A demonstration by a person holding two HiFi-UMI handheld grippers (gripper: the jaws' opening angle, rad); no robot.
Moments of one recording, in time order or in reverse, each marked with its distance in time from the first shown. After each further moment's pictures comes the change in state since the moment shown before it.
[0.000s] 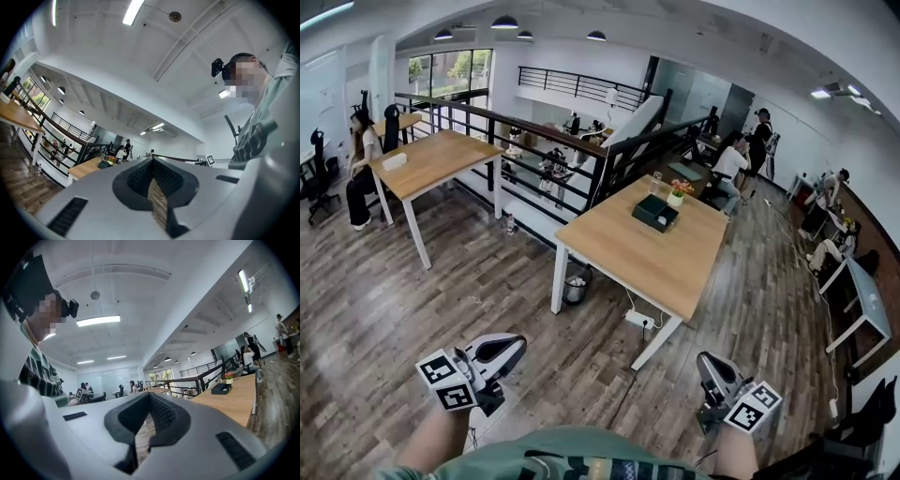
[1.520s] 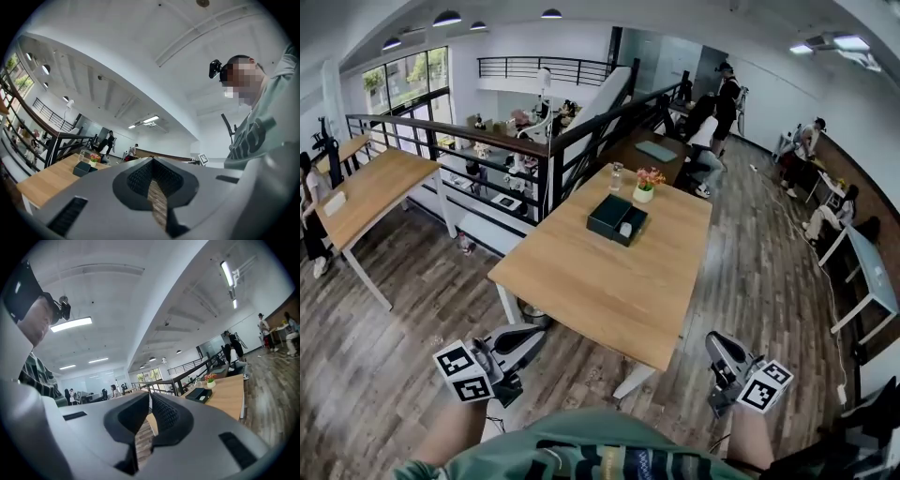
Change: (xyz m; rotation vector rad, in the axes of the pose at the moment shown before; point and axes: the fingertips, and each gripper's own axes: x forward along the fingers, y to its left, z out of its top) left arm 0.413 0.171 -0.031 -0.031 0.075 -0.182; right arm 0.119 -0.389 0.064 0.095 0.013 -0.132
